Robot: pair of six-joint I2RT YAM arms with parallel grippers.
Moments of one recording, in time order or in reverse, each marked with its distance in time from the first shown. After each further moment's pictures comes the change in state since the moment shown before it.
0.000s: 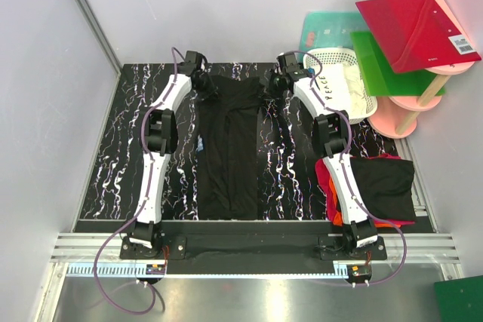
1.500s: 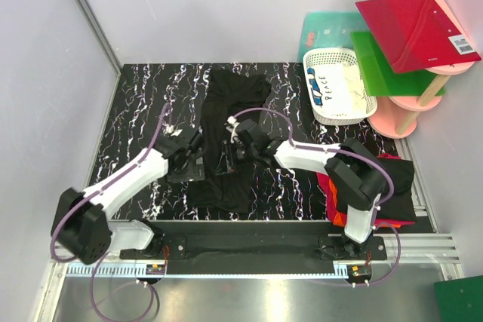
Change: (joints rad) left arm -0.375 -1.334 -1.524 -0.156 -0.546 -0.040; right arm 0.536 -0.948 -1.466 0.655 -0.041 0.117
